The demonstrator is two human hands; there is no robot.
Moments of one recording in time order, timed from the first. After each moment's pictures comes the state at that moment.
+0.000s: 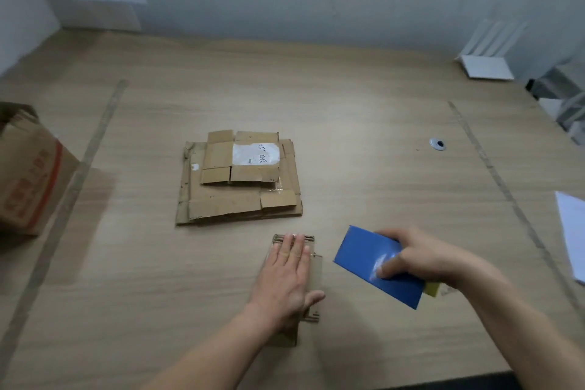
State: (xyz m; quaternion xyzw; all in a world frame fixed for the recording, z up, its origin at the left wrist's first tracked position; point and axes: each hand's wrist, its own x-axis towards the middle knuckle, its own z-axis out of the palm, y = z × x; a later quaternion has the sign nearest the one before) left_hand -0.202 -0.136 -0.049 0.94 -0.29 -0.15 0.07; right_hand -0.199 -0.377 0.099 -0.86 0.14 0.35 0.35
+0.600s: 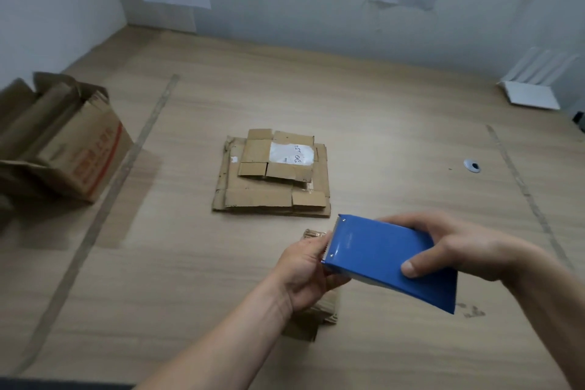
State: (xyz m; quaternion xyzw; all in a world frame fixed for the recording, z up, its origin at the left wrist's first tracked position) left_hand -0.207 -0.122 0.043 0.35 0.20 -0.37 0.84; right_hand -0.189 -0.341 0.162 -0.79 -0.05 0.40 0.46
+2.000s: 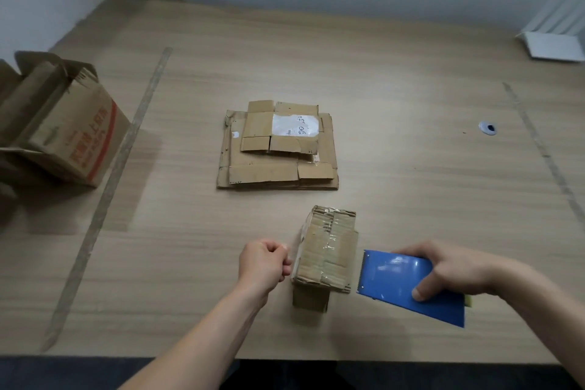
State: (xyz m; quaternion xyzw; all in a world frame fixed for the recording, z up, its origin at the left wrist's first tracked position) left_hand -0.230 -0.065 -0.052 0.72 0.29 -0.18 0.61; right_hand -0.226 -0.357 0.079 -0.82 0.06 0.49 0.28
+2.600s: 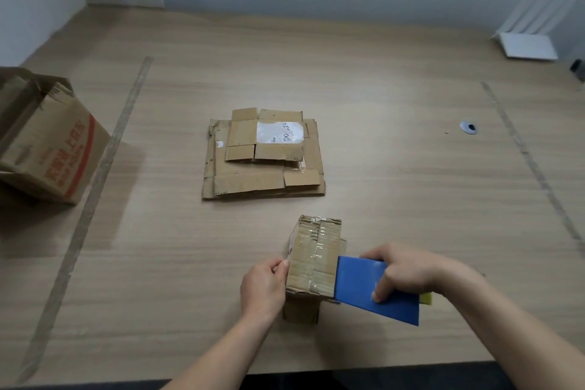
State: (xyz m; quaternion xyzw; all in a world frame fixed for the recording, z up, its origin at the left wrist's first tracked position) left_hand -0.243 -0.084 -0.075 0.89 0.15 -0.13 0.41; right_hand -0.212 -0.324 0.054 -0.84 0.06 0.49 0.24
